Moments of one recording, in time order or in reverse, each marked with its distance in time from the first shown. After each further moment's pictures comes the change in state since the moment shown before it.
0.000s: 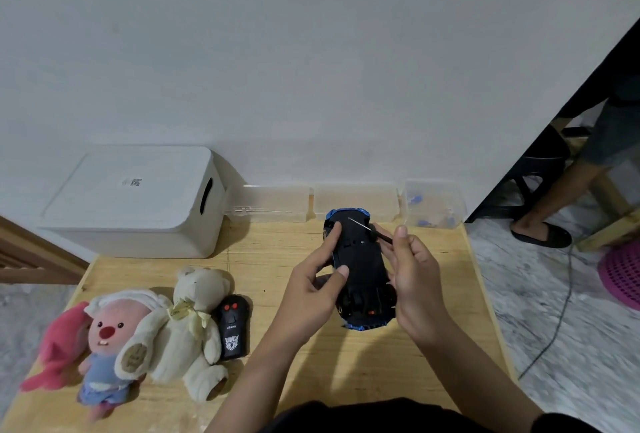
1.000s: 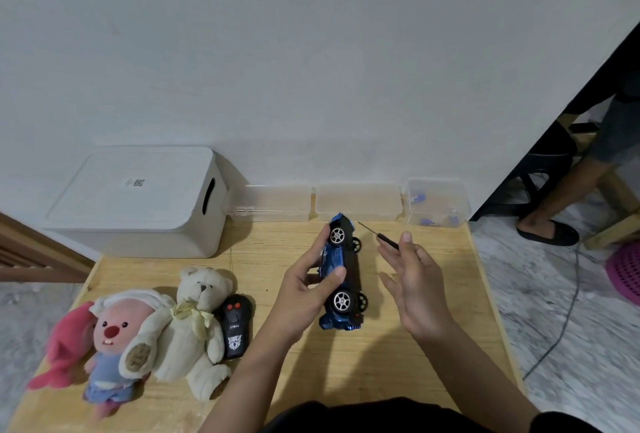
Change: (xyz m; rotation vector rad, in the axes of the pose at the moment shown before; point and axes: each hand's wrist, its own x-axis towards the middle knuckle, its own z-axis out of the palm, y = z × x) left_hand 0.009 -0.024 -0.016 0.020 0.001 -0.037; right_hand 0.011 0.014 -0.015 -0.027 0.098 0.180
